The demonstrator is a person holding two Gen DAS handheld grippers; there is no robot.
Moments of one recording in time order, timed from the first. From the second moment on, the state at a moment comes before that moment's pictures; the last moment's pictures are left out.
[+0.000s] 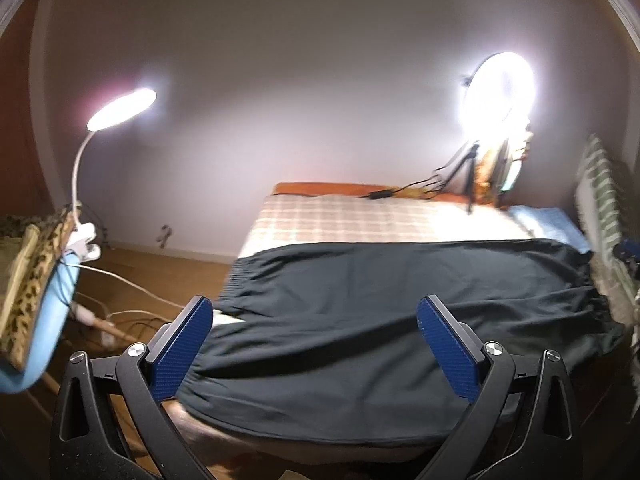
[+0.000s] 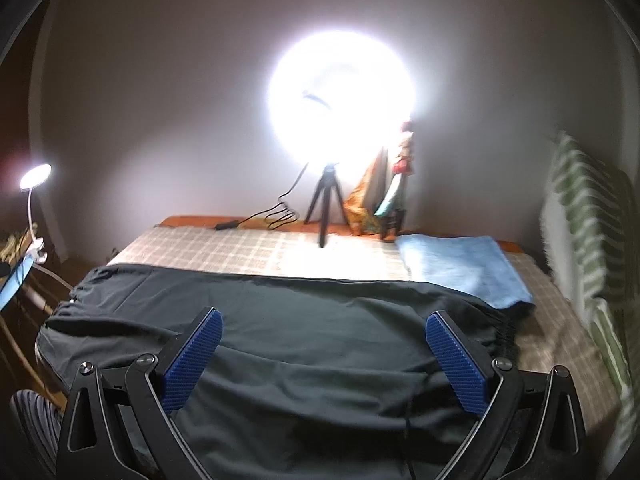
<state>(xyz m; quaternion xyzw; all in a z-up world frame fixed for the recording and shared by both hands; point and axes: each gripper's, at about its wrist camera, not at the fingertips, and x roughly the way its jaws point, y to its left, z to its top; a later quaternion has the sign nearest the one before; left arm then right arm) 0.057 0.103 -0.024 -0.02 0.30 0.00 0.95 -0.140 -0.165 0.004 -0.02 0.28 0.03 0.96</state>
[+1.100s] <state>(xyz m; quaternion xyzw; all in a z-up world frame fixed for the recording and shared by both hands) 0.302 0.226 -0.172 -0.16 0.53 -0.01 0.83 0.172 -0.069 -0.142 -0.15 0.49 0.28 0.81</state>
